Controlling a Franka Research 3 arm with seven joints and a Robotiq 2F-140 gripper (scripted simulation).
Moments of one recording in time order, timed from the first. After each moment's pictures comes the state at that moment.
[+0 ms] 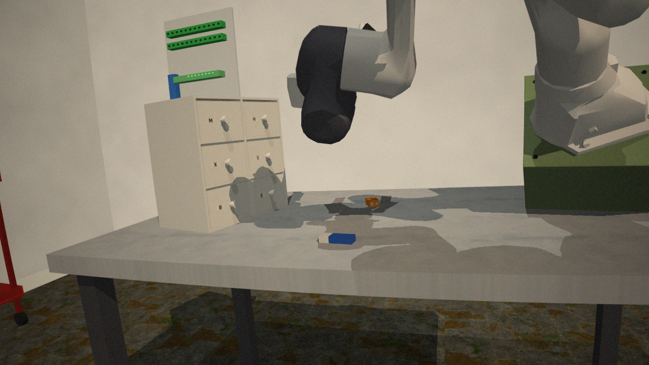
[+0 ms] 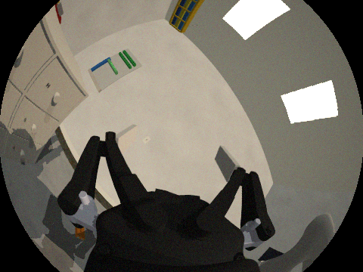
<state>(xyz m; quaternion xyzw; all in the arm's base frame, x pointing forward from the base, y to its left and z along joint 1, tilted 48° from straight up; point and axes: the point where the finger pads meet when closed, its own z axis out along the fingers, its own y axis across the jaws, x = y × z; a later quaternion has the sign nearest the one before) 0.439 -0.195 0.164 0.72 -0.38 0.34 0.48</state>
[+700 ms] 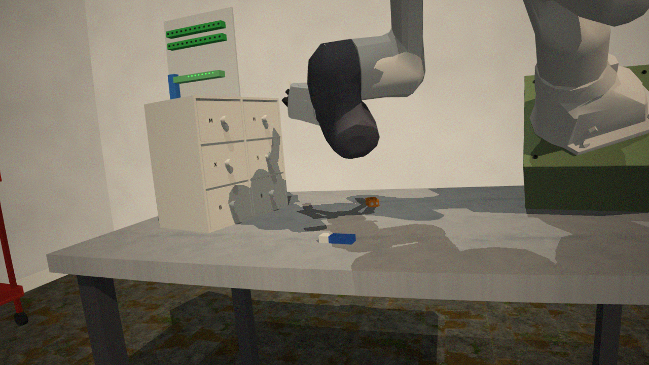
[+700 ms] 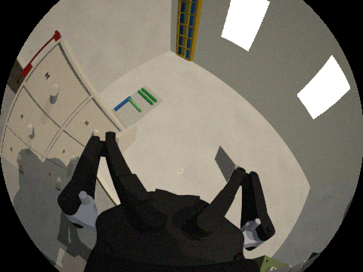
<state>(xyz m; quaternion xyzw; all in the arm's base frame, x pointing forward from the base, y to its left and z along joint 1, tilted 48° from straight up) 0.504 -0.156 0.177 0.69 -0.37 0.50 0.38</state>
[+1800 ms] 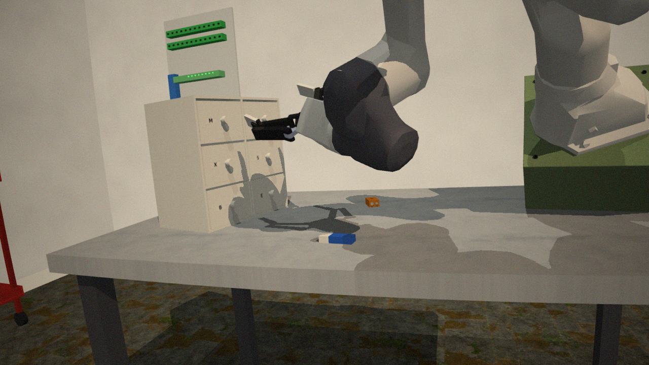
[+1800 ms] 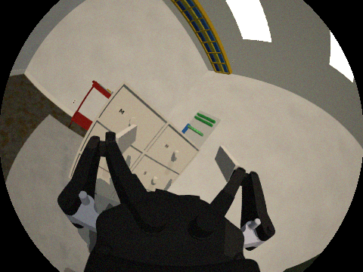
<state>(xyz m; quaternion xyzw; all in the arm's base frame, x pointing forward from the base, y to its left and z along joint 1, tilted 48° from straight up) 0.580 -0.043 0.187 0.66 -0.34 0.66 0.13</state>
